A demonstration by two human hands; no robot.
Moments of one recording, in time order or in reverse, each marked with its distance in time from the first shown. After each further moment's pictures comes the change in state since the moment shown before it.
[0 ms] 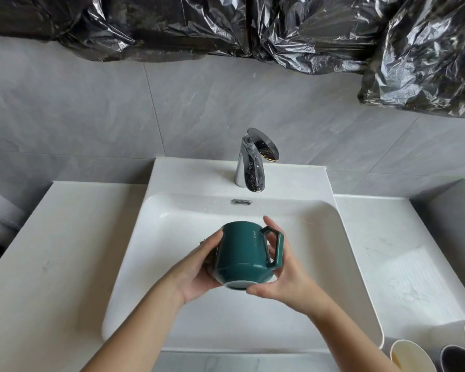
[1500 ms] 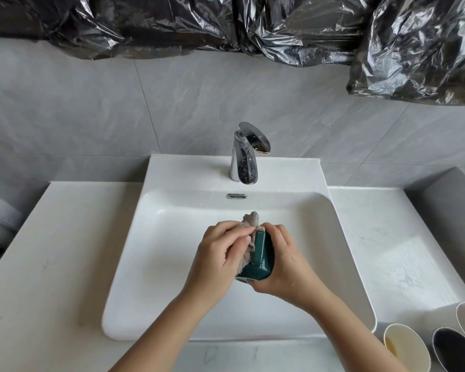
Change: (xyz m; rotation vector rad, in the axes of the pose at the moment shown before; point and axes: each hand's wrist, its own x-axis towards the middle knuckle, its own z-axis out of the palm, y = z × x) left_hand -0.013 -0.024 0.035 1.111 0.242 0.945; right_hand -0.002 -0.002 0.003 -0.638 0.223 -0.183
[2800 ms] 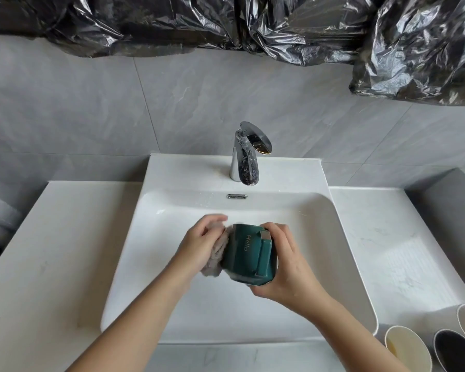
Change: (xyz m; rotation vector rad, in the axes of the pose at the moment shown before) left_hand 0.028 -0.016 -0.024 -0.375 -0.066 -0.670; right_hand -0.004 -0.002 -0.001 0.073 0.068 -0.164
